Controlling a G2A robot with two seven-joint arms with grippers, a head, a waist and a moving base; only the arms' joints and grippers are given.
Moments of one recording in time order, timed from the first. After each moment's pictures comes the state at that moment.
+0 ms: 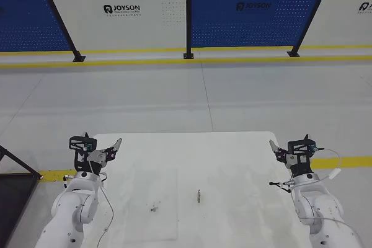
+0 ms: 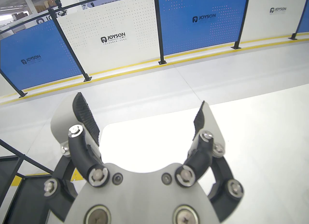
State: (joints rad) left arm 1.73 -1.15 -1.60 -1.80 1.33 0.00 0.00; right arm -1.73 -1.15 1.60 -1.80 -1.33 0.00 0.00
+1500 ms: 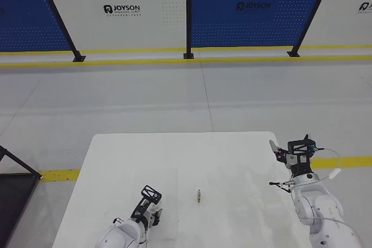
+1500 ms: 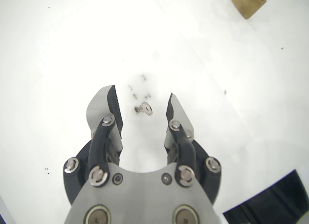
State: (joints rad) left arm 1.93 -1.16 -1.22 -1.90 1.48 -0.04 -0.63; right arm -1.73 -1.15 1.60 -1.80 -1.33 0.00 0.00
